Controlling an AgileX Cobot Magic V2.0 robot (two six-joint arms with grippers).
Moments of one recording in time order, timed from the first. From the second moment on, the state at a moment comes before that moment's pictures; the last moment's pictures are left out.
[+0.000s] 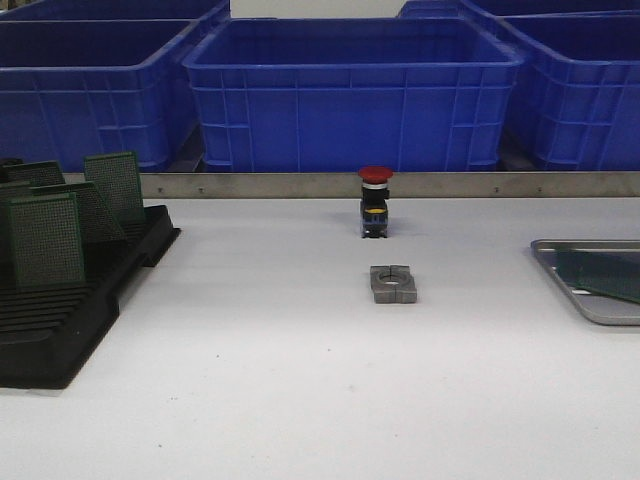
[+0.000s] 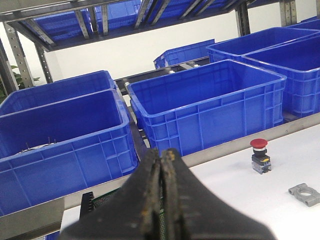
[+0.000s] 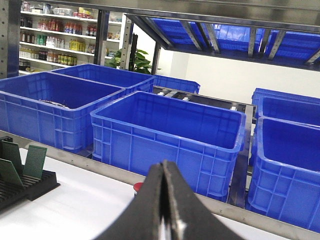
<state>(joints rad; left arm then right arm) -0.14 0.06 -0.33 -0.66 0.30 0.80 0.00 -0.01 -0.27 1.08 0.31 -1.14</state>
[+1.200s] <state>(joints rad) -0.05 0.00 0.00 -0.03 0.22 -0.01 0.00 -0.02 -0.27 1.08 0.34 -1.14</state>
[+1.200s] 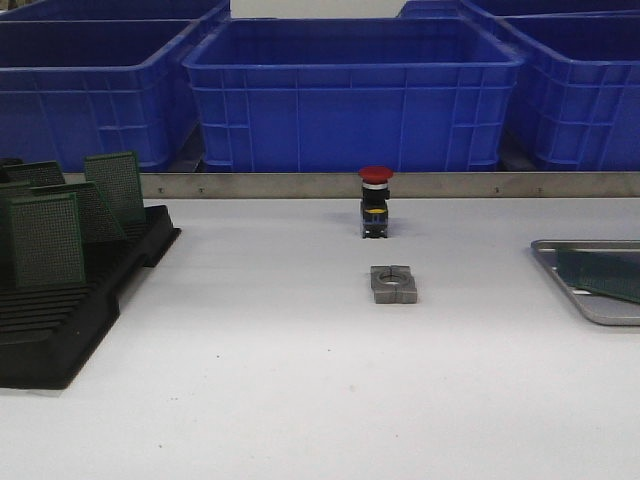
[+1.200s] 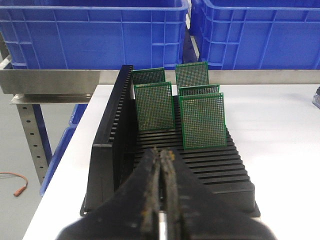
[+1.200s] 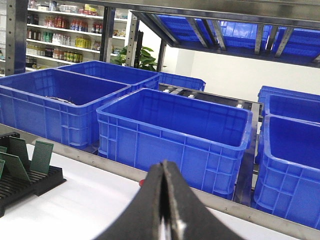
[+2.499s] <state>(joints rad) -0.05 0.00 0.00 -0.04 0.22 -0.01 -0.02 -0.02 -0.02 0.06 -0.02 -0.09</state>
